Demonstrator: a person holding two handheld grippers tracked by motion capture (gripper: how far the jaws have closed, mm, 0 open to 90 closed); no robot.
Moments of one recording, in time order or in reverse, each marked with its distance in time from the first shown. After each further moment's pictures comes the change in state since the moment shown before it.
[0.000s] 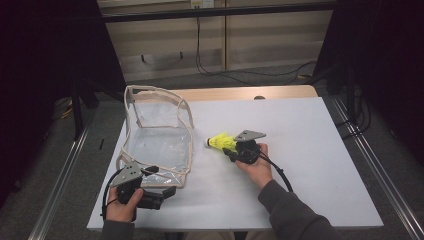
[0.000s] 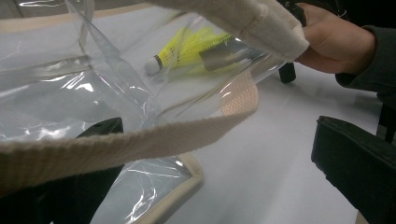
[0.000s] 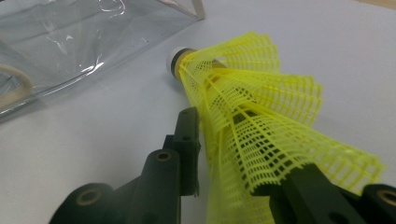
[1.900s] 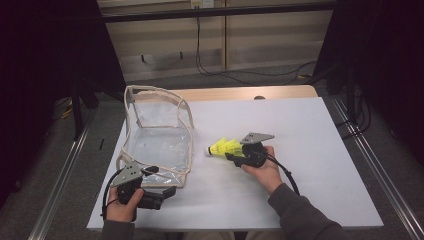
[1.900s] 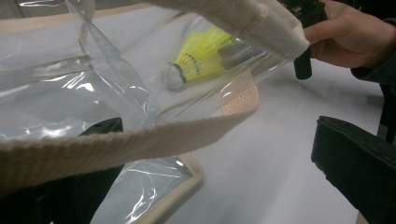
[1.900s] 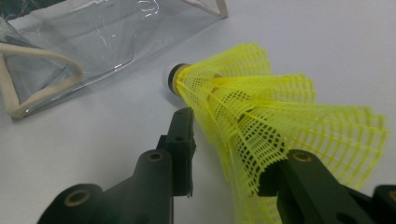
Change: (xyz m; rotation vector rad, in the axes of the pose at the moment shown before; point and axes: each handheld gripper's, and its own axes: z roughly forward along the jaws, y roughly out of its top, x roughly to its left) left arm -0.001 0.000 0.000 0.004 0.004 0.002; right arm -0.002 -0.004 -0.023 -0.003 0.092 0.006
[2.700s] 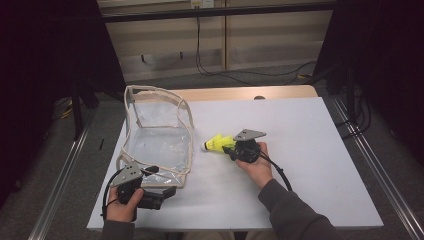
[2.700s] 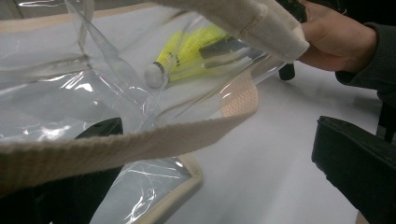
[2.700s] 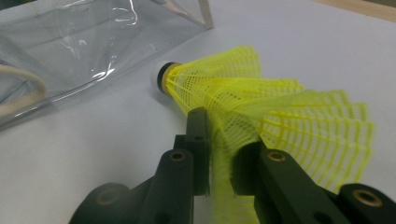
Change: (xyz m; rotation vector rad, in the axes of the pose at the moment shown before) left arm 0.000 -0.001 0.000 -0.004 -0.004 -0.002; right arm 0.000 0.008 0.021 -0.014 -0.061 -0.030
